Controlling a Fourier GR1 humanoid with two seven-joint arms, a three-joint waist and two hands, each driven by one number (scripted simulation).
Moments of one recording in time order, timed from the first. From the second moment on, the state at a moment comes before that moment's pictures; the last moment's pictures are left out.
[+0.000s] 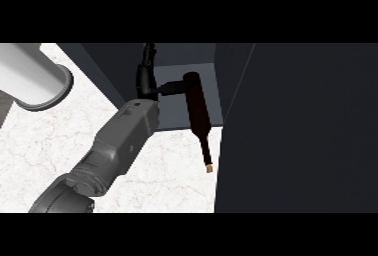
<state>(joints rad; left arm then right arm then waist) -1.12 0.00 0.05 -0.09 0.42 0.47 -0.80 -0.05 -0.01 0.17 -2.46 -0.05 0.12 0.58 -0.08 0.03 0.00</state>
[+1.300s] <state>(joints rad) -1.09 0.00 0.04 -0.10 0.41 0.28 -0.85 -0.08 -0.01 0.18 -2.47 -0.05 0.10 0.62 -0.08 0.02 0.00</state>
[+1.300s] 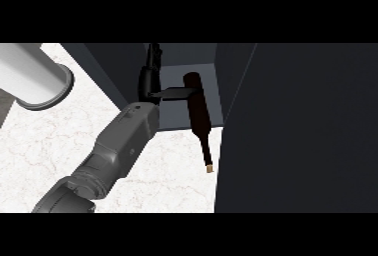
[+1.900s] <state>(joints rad) -1.06 0.00 -0.04 -0.16 0.52 0.21 -0.86 -0.11 -0.01 0.19 -2.46 -0.05 0.08 0.64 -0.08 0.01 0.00</state>
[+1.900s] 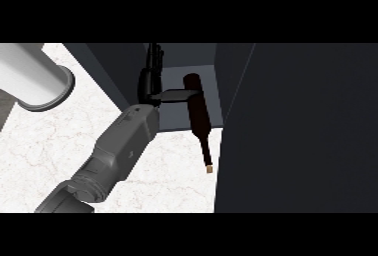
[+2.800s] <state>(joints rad) -0.59 0.01 -0.58 -0.84 0.74 0.55 -0.76 -0.06 -0.02 0.16 -2.48 -0.03 0.07 0.62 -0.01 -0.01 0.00</state>
